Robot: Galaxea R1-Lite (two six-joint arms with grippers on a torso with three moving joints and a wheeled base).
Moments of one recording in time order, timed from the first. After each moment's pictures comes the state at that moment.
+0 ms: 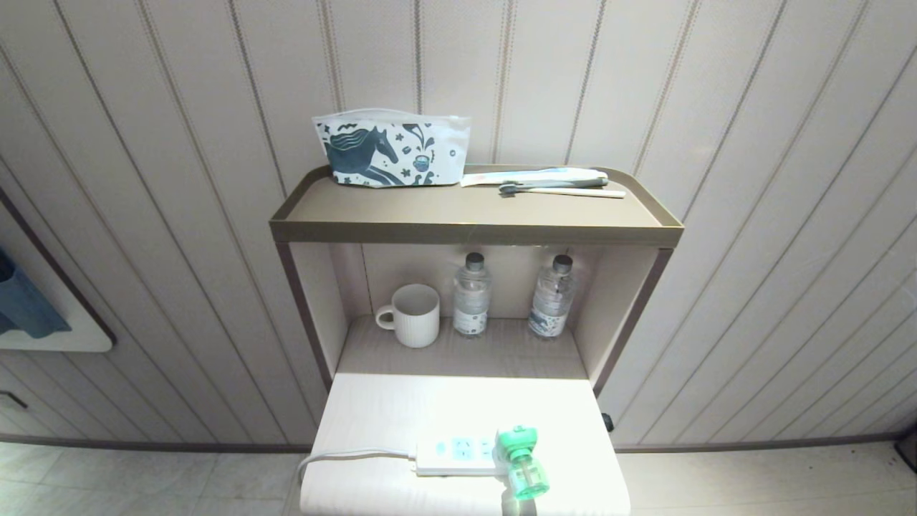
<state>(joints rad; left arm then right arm) 0.00 0.00 0.00 0.03 -0.01 0.02 0.00 0.00 -0.02 0.04 -0.02 0.00</state>
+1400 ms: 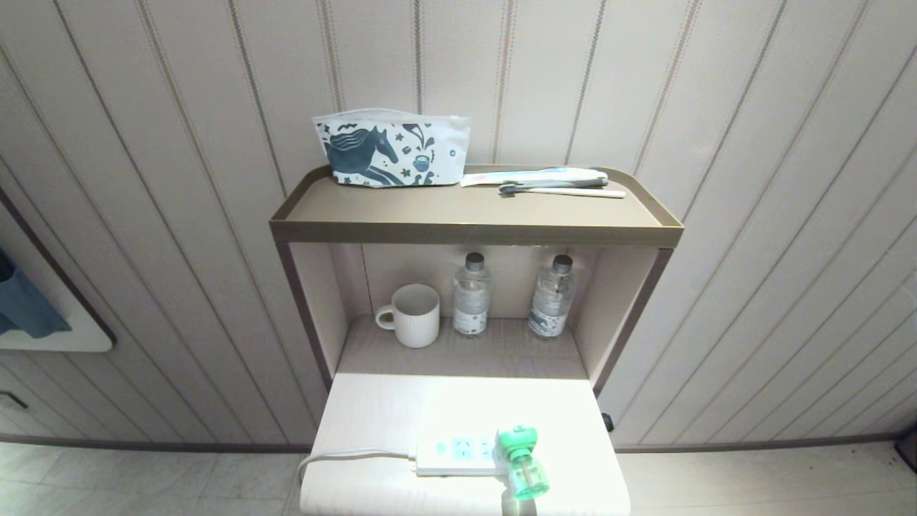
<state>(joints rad) 0.00 0.00 0.00 0.03 -0.01 0.02 0.00 0.00 -0.01 0.04 -0.01 0.00</state>
